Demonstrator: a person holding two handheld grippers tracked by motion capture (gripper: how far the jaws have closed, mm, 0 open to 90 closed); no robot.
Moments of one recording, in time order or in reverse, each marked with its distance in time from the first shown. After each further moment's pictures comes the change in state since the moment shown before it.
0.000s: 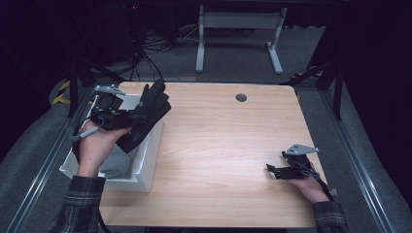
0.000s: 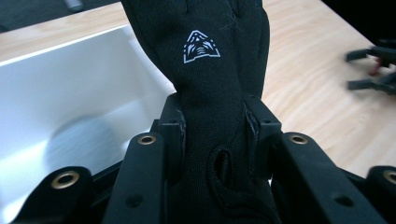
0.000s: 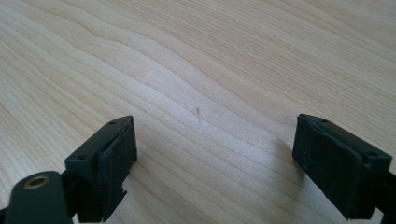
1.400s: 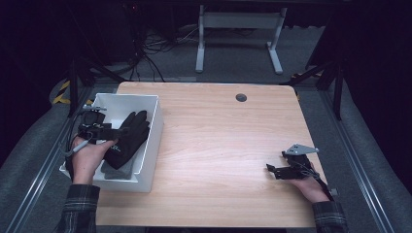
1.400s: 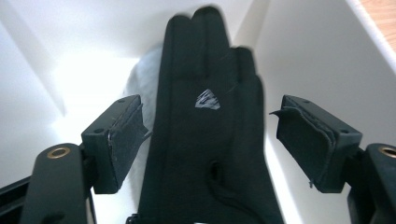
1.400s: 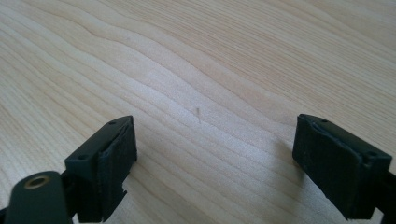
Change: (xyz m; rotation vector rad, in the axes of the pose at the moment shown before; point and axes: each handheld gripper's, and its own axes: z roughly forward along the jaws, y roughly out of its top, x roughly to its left) left arm 0.054 -0.056 0.032 0.025 0.156 -0.182; right arm 0.000 0.000 0.000 0.000 -0.002 0.001
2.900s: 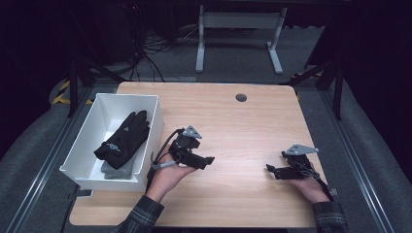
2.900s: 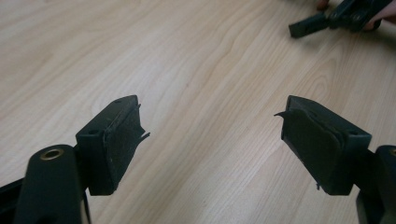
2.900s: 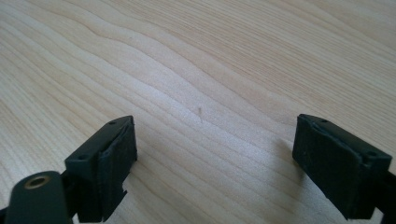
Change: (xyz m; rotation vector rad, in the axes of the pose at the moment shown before) left arm -0.206 -0.016 0.102 0.075 -0.375 0.423; right arm 0.000 0.000 0.000 0.000 0.004 -0.004
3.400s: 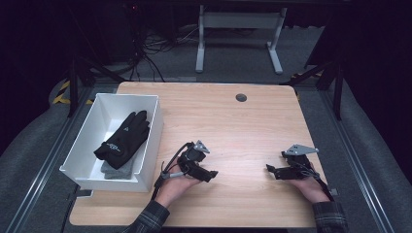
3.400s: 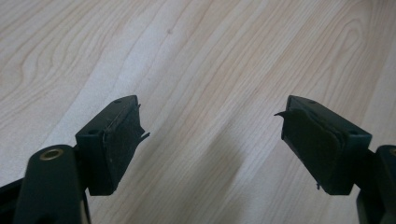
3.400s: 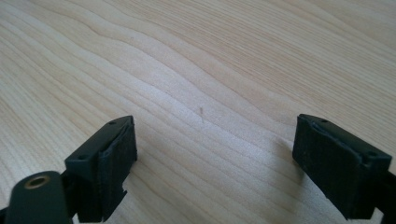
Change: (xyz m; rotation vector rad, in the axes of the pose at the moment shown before) left arm -0.005 -0.031 0.050 0.105 -0.014 0.035; right arm 0.000 0.000 0.000 0.000 0.003 -0.003
